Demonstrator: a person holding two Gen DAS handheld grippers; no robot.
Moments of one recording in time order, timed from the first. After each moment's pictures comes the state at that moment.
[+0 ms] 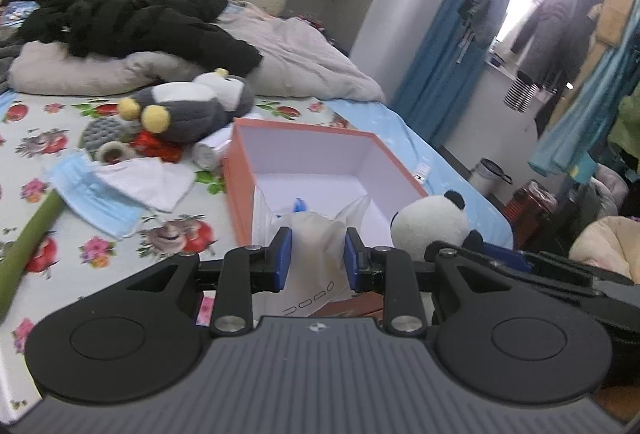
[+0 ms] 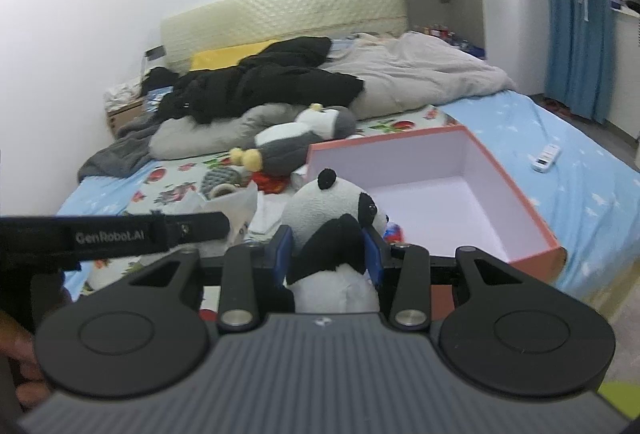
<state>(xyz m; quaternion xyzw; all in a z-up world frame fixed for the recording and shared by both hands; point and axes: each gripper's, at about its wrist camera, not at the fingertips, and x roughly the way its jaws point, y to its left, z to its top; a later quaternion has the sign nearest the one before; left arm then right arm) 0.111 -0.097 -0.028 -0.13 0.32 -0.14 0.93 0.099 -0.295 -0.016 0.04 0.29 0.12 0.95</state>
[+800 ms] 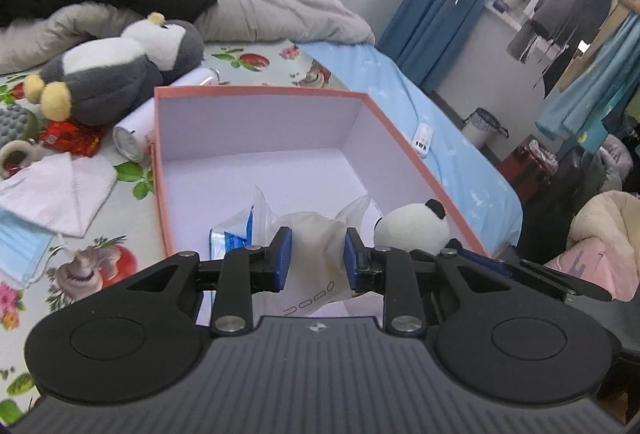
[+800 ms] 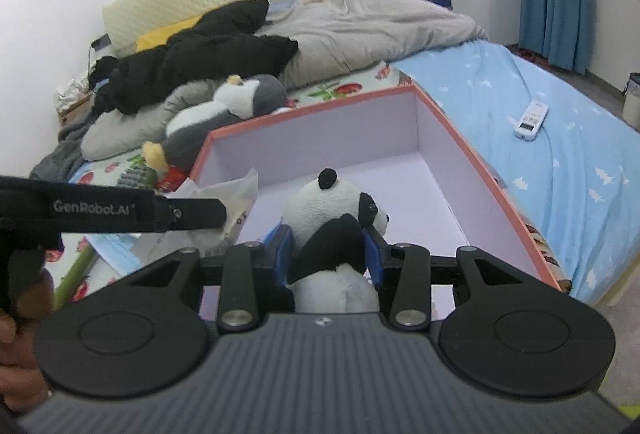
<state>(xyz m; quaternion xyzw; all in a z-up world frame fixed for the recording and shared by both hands) 0.306 -0.174 -0.088 -0.12 0.41 -0.18 0.89 0.238 -0.358 -0.087 0.07 0.36 0.08 0.93</state>
